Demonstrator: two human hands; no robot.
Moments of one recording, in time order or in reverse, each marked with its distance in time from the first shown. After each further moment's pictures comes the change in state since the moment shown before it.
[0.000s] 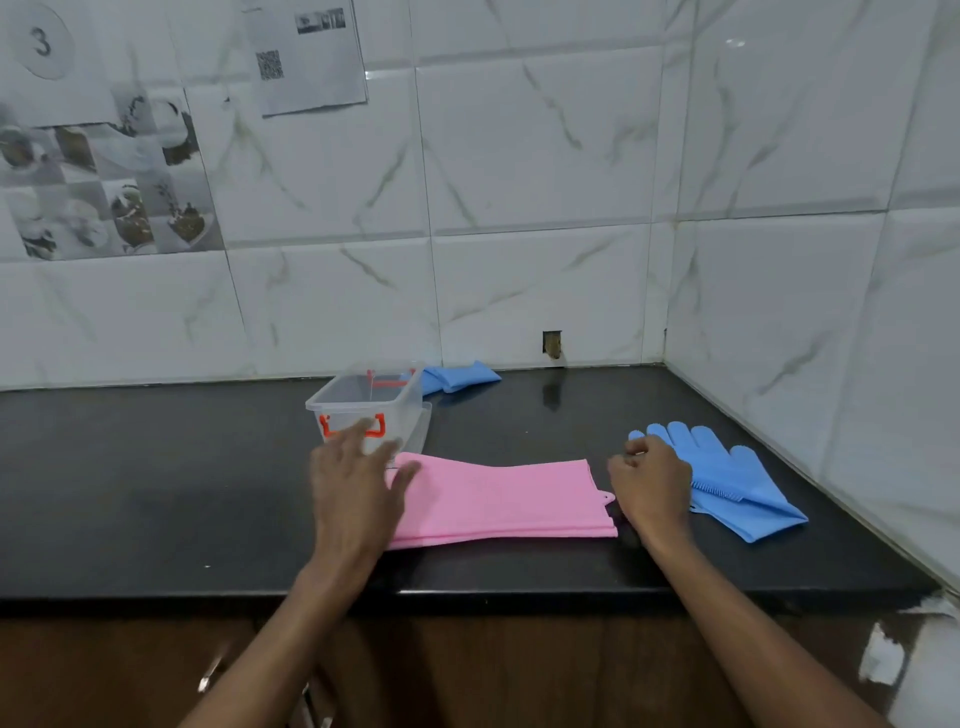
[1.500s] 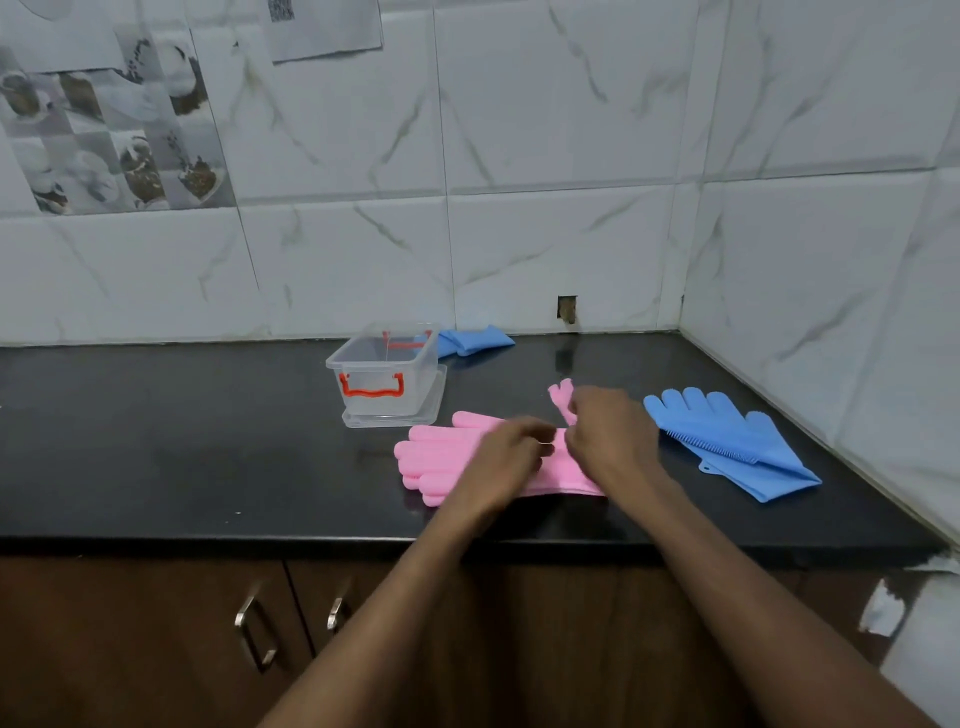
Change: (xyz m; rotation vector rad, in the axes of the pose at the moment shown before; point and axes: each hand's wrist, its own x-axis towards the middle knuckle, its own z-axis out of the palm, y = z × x) left_hand -0.019 0.099 0.011 -0.978 -0.645 -0.071; right_hand -0.039 -0.068 -0.003 -0.515 -0.193 -0.449
